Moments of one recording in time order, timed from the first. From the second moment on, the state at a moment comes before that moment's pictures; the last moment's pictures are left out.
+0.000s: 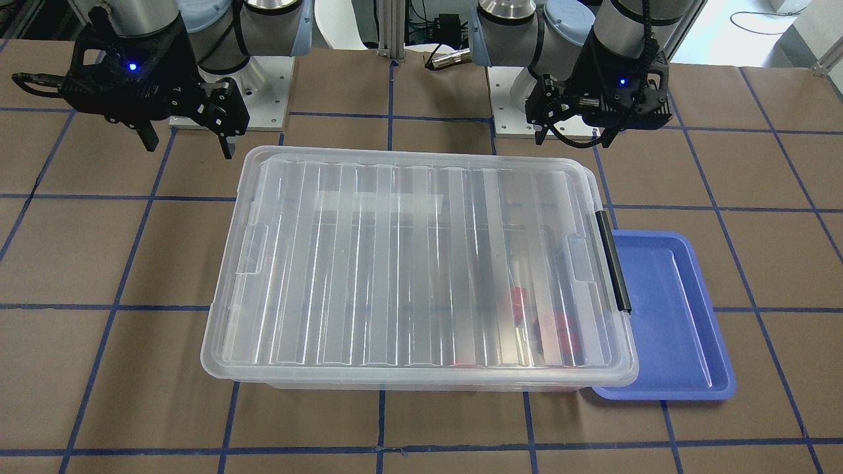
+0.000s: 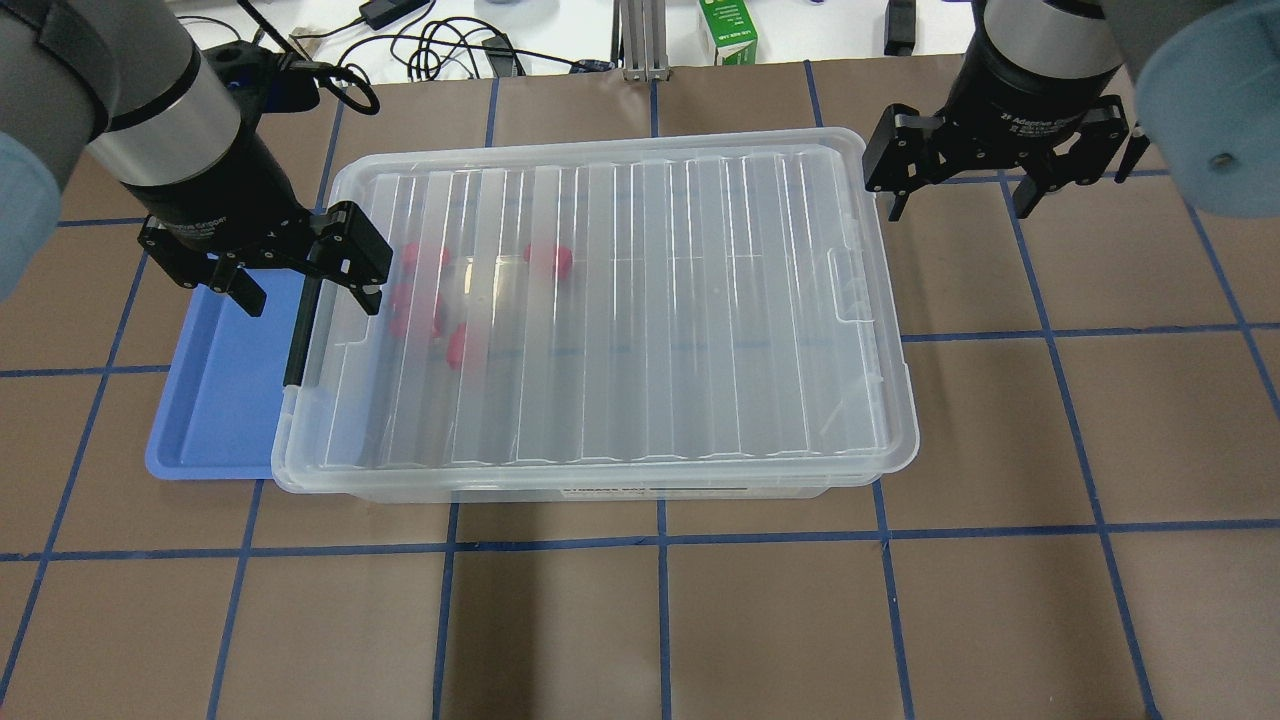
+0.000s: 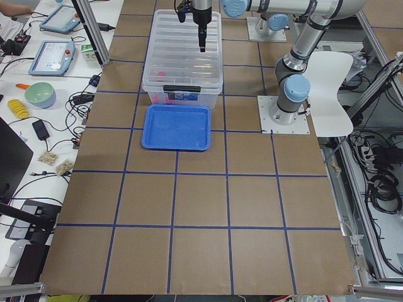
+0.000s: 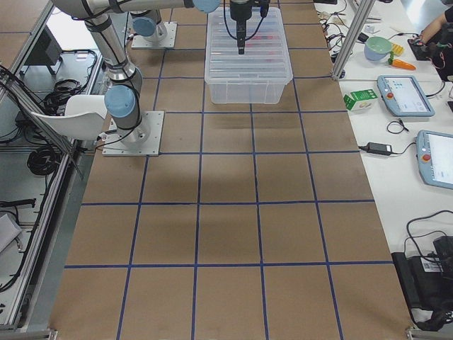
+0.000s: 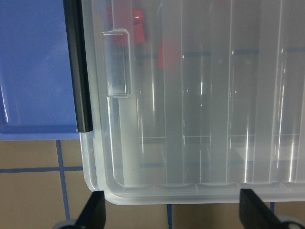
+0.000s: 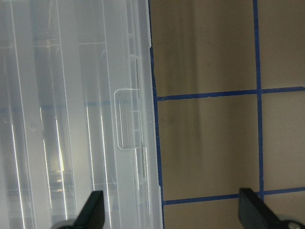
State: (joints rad) left arm -1.55 -1.48 -1.63 -1.66 1.58 0.05; right arm 1.62 -1.62 1.56 -1.60 -1.63 0.10
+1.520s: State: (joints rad) left arm -1.55 -1.48 -1.63 -1.66 1.58 0.05; right arm 1.59 -1.47 1.77 -1.94 -1.63 0.06
